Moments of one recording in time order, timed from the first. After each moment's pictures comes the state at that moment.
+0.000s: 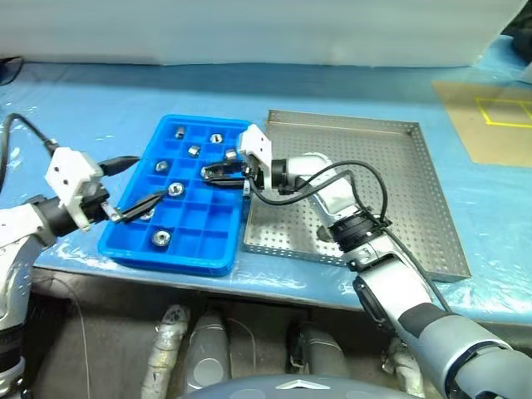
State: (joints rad) left arm -0.03 0.78 0.49 -0.36 -0.49 0.39 -0.91; right arm -0.93 -0.09 0.30 0.50 0.20 0.15 1.08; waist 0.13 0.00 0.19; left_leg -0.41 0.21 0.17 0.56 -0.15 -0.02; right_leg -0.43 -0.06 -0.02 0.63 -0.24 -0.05
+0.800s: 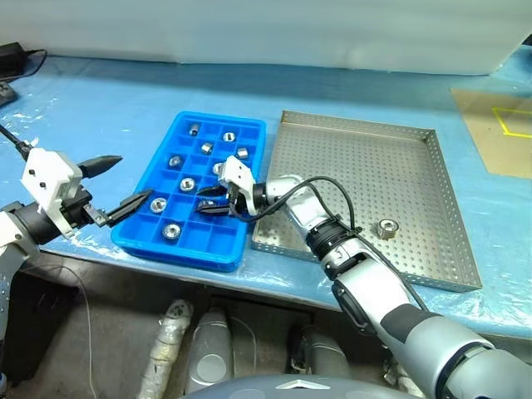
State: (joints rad) left arm 0.00 0.81 0.52 -0.41 -0.55 0.44 -0.87; right arm -0.93 0.03 0.30 0.82 0.07 -0.03 1.06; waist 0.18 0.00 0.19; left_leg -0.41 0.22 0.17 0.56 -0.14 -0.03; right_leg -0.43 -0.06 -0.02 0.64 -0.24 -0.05
